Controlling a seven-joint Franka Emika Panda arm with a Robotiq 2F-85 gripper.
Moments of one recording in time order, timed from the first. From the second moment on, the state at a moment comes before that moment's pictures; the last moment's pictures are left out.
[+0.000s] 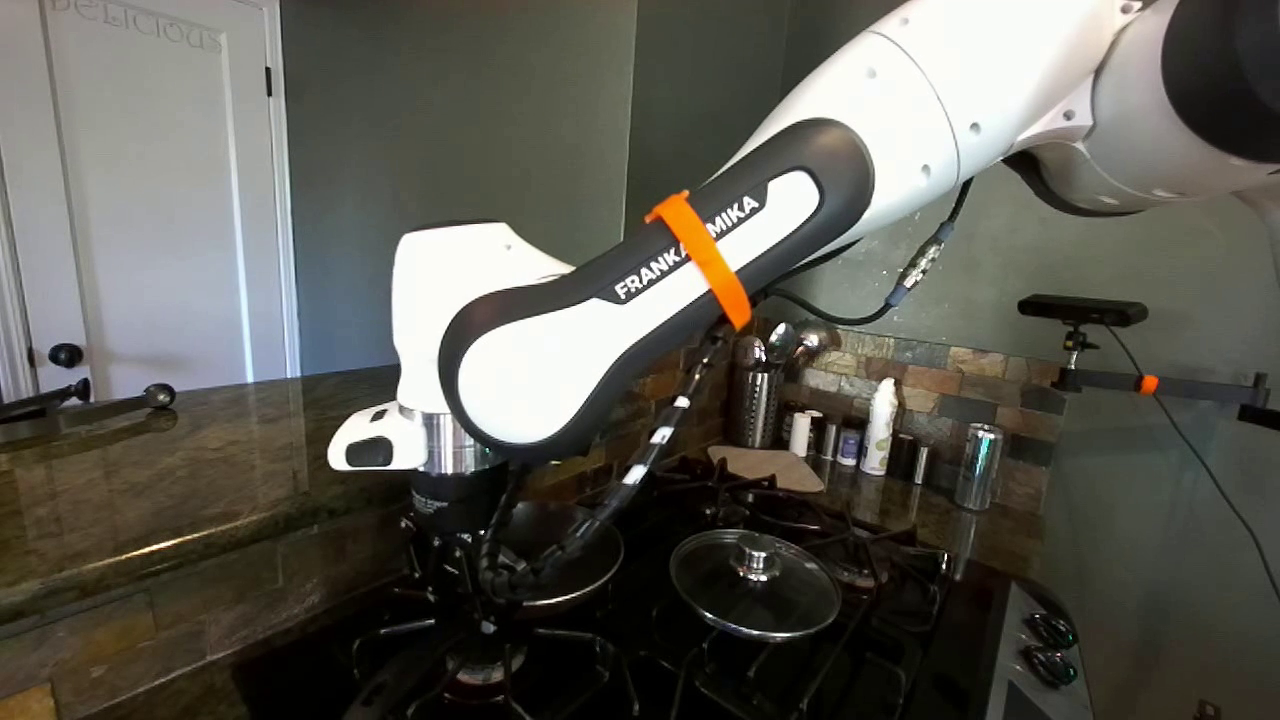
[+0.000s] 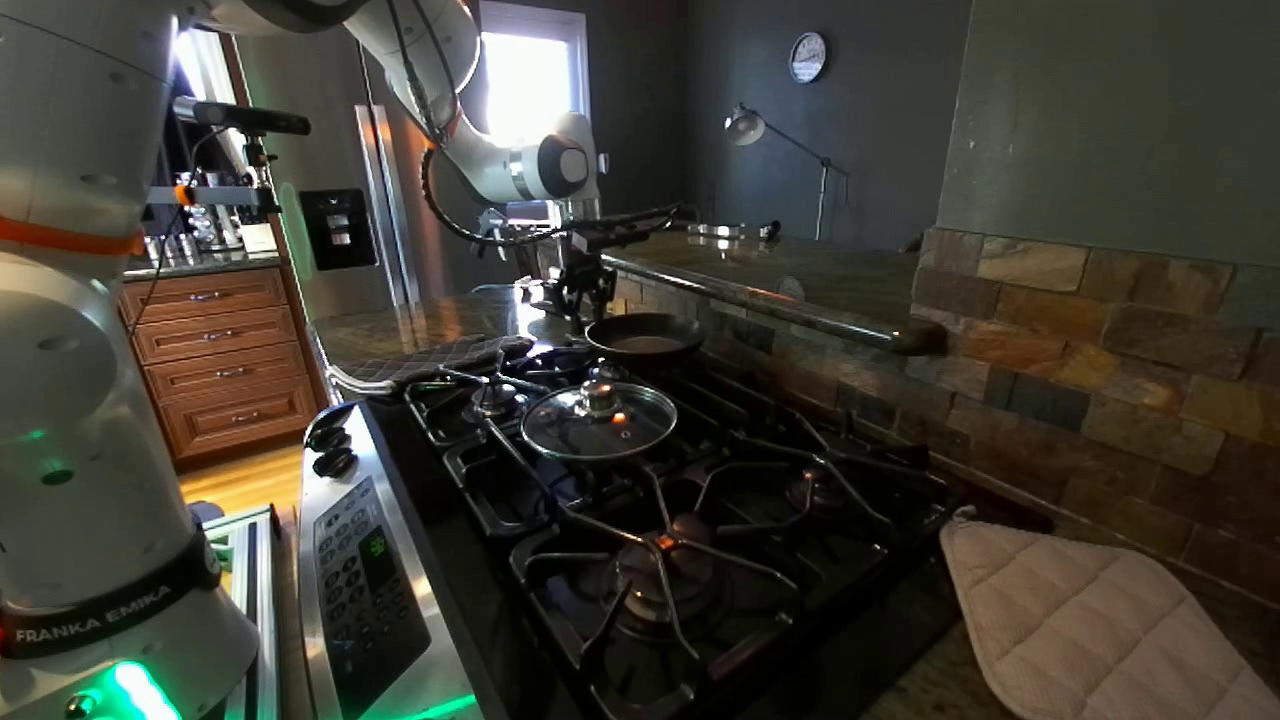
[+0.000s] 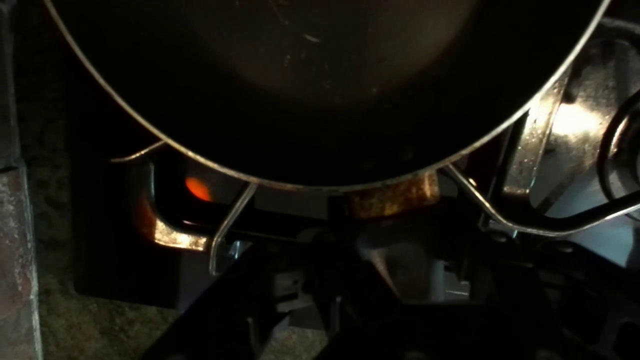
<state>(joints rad) 0.22 0.38 0.25 -1.84 -0.22 2.23 -1.16</state>
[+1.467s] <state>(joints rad) 0.20 0.30 0.21 -1.94 -0.23 2.25 -1.04</state>
